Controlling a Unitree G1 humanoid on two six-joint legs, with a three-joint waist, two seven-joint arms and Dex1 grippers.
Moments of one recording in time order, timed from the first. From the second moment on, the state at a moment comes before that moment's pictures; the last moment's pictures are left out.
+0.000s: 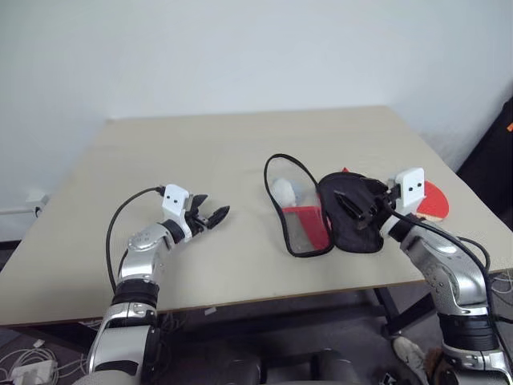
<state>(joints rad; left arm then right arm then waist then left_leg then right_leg) -0.51 0.42 0.13 0.69 -0.23 -0.01 -0.77 -0.28 -0.41 -0.06 -0.25 0.41 0.53 0.43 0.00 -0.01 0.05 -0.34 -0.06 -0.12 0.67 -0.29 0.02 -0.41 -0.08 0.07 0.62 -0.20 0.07</state>
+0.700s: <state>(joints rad) -0.47 0.44 0.12 0.56 -0.27 0.11 -0.90 -0.26 -0.45 -0.26 -0.15 0.35 0.61 0.26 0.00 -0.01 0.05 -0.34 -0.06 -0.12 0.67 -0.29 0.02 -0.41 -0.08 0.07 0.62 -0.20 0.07</state>
